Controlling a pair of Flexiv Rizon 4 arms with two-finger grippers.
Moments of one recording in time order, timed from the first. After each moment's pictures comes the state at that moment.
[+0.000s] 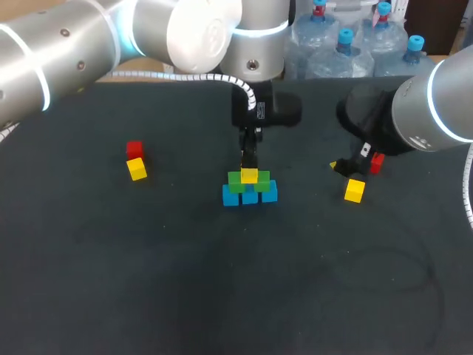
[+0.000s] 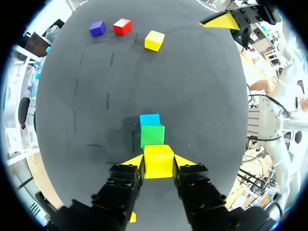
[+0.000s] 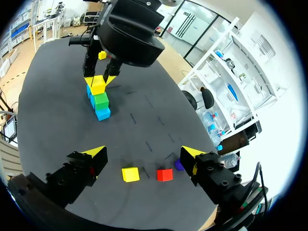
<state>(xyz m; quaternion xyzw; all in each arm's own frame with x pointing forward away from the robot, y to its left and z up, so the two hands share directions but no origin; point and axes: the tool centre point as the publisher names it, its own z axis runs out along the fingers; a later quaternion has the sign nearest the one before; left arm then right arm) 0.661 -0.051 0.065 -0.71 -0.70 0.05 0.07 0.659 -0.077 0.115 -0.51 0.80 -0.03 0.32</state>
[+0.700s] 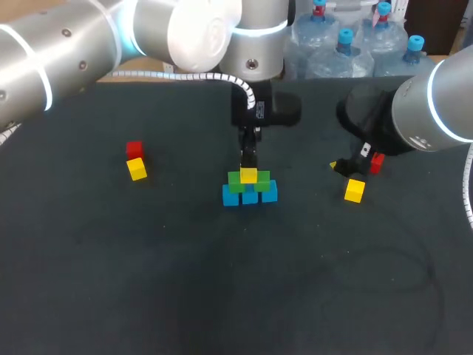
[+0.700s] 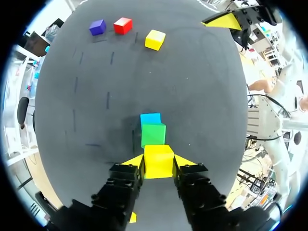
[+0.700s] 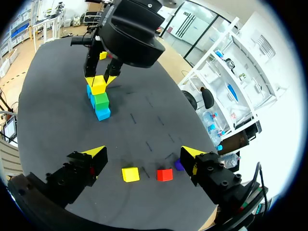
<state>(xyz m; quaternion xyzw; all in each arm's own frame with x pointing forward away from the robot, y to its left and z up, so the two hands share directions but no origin) 0.663 -0.049 0.063 -0.71 -0.70 0.05 0.07 0.659 -0.077 0.115 -0.51 0.80 -0.03 0.32</state>
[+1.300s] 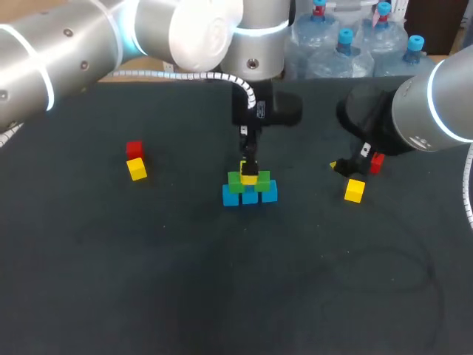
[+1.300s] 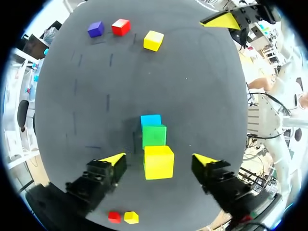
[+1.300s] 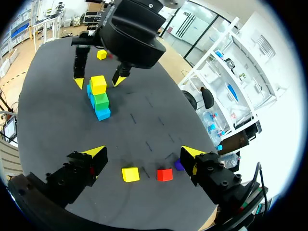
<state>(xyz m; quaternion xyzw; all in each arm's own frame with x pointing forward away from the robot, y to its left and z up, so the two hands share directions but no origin) 0.665 -0.052 0.064 -0.71 -0.70 0.05 0.07 0.659 -0.077 0.115 -0.51 0.80 -0.03 0.32</state>
